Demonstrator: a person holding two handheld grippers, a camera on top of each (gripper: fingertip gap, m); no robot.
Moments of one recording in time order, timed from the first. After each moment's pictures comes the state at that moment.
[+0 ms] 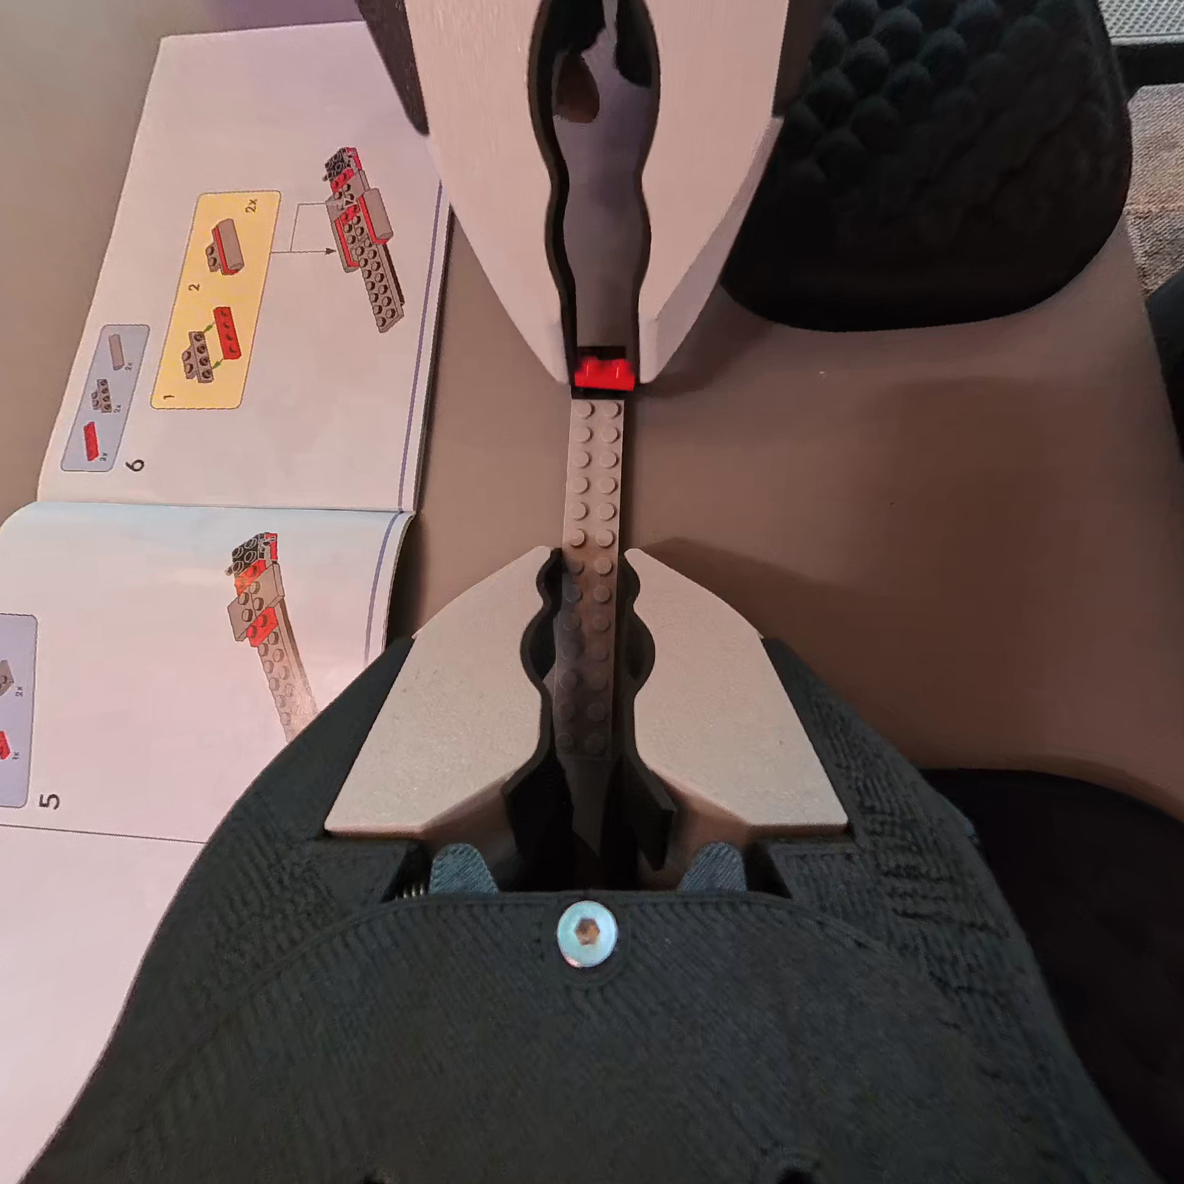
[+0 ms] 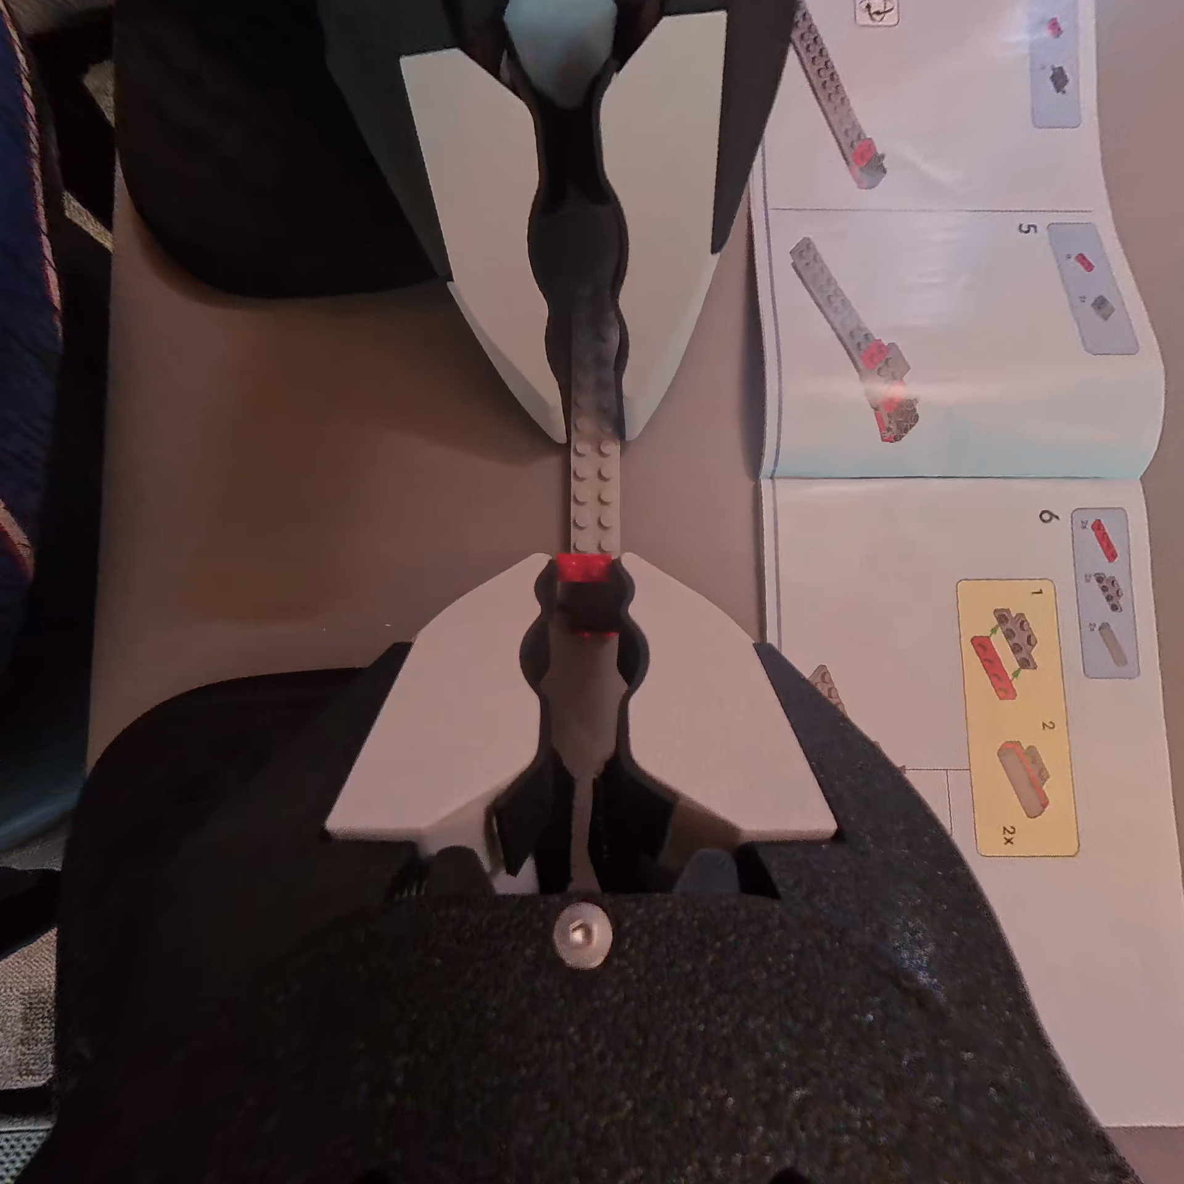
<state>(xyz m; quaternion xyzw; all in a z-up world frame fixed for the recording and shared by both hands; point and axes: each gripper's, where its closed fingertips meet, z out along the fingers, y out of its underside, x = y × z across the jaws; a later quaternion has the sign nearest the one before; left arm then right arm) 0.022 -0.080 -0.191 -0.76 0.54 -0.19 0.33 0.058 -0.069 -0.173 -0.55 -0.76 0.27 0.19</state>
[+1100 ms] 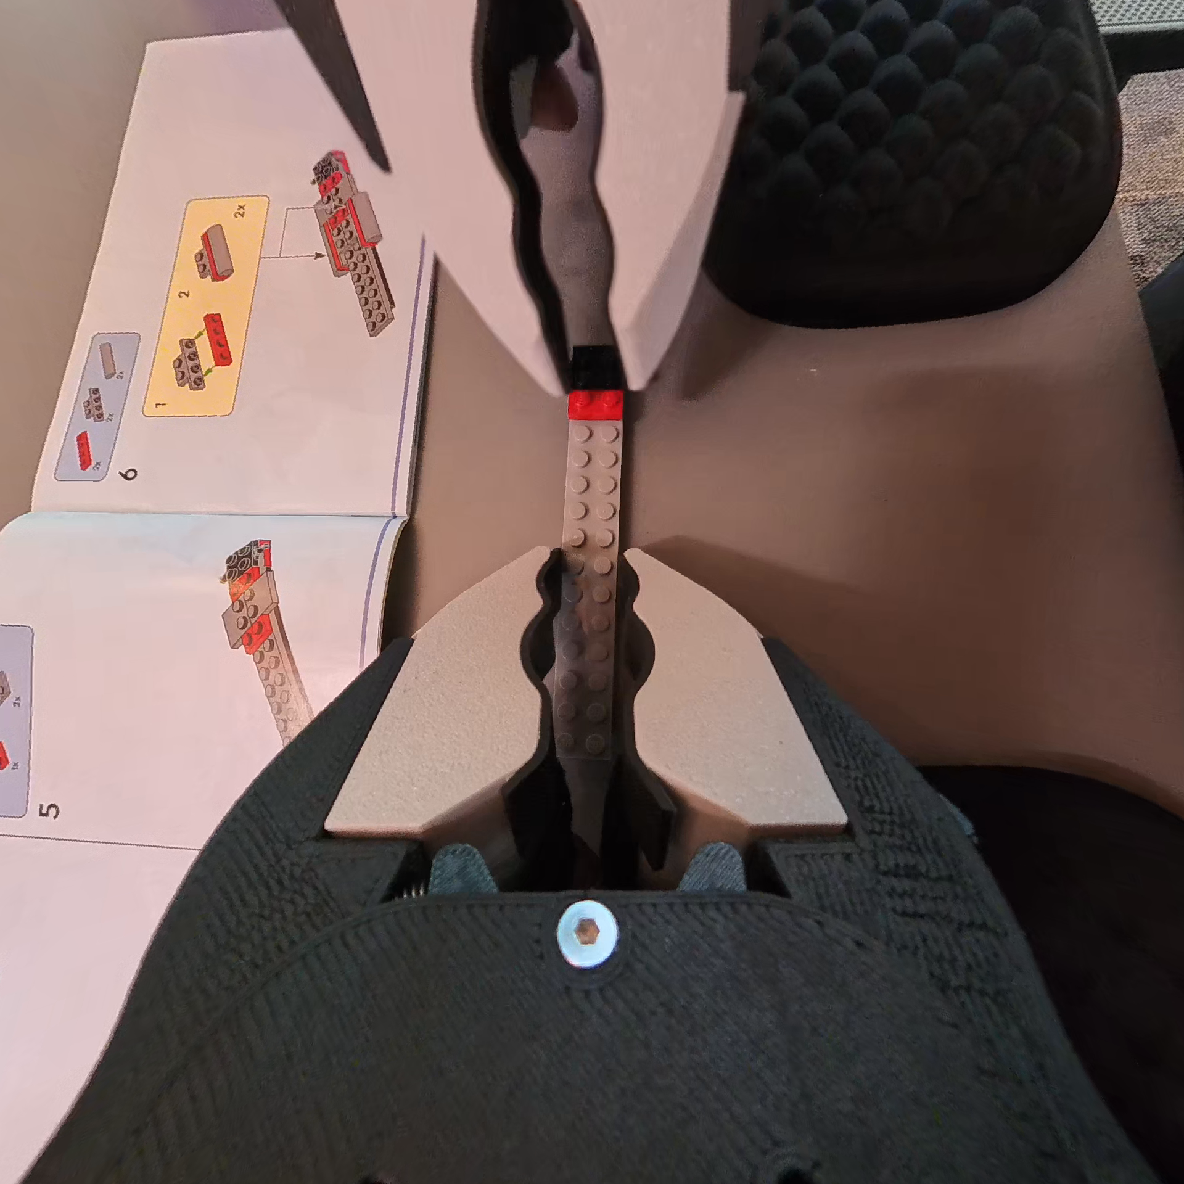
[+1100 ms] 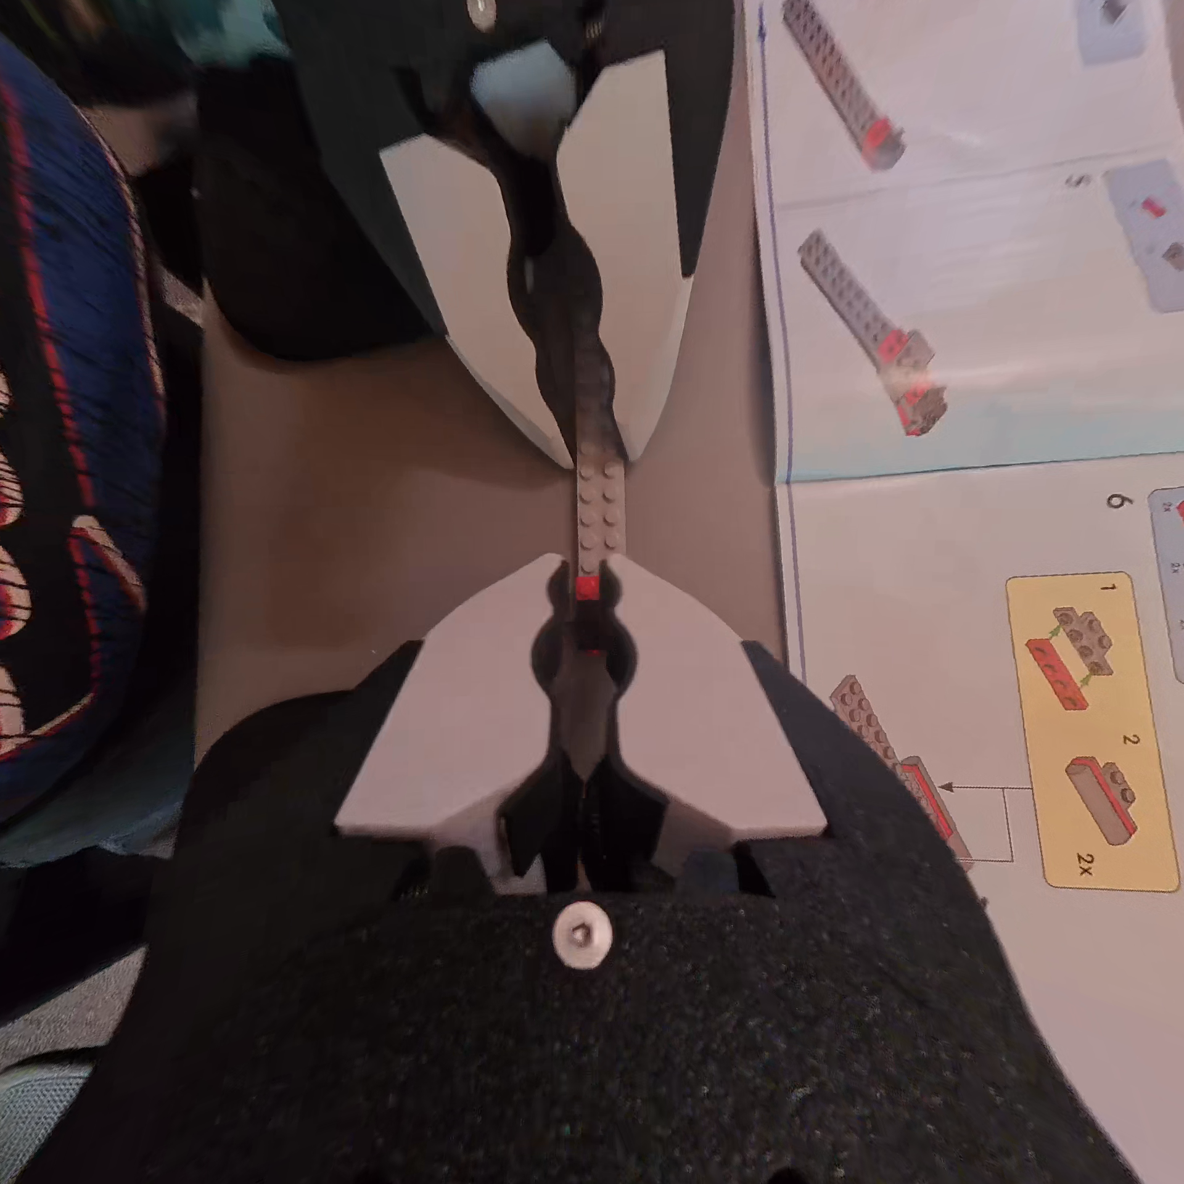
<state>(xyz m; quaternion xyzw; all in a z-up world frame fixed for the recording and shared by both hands) 0.024 -0.081 -0.191 -0.75 0.54 -0.19 0.32 0.054 -0.072 -0.166 -0.58 -0.73 0.32 0.14</state>
